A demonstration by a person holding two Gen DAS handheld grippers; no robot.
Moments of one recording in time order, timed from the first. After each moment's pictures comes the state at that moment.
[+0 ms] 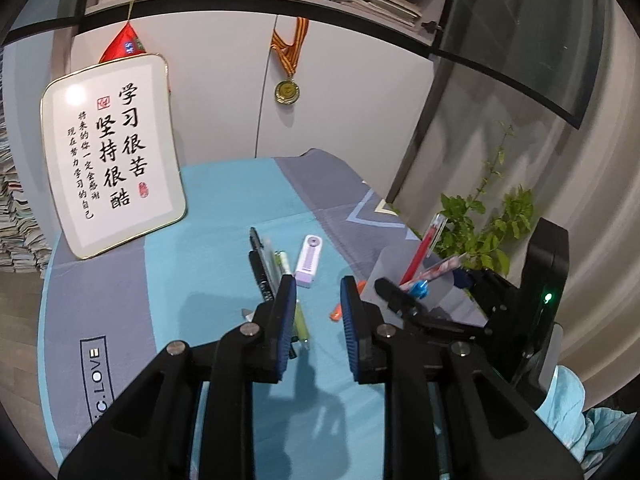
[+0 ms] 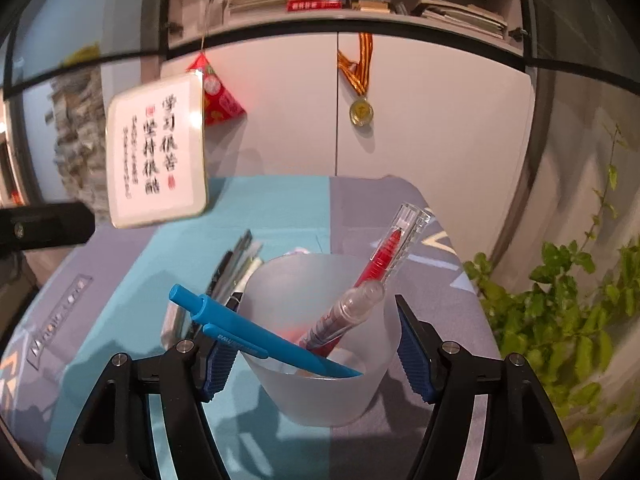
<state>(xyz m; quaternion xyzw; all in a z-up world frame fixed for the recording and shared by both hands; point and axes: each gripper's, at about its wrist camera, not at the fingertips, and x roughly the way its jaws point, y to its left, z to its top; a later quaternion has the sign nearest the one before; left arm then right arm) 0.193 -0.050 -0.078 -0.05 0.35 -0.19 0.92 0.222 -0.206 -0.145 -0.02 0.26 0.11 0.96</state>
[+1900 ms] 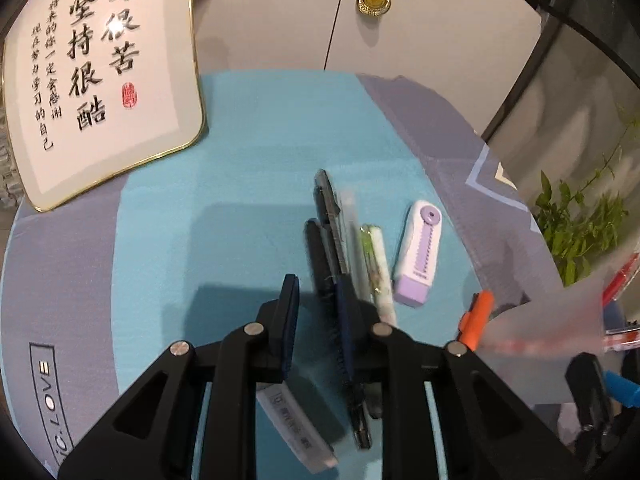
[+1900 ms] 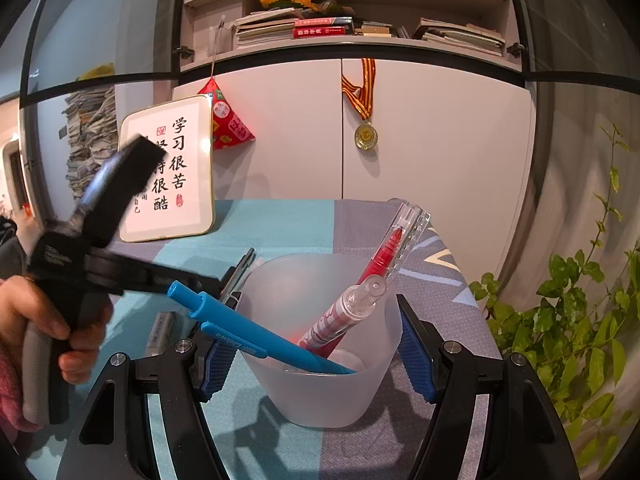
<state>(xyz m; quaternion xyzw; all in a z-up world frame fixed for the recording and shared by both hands) 0.309 -0.055 -0.181 -0.04 0.47 -0.08 0.88 0.212 -0.211 -0.152 -0.02 0.21 0.13 0.97</state>
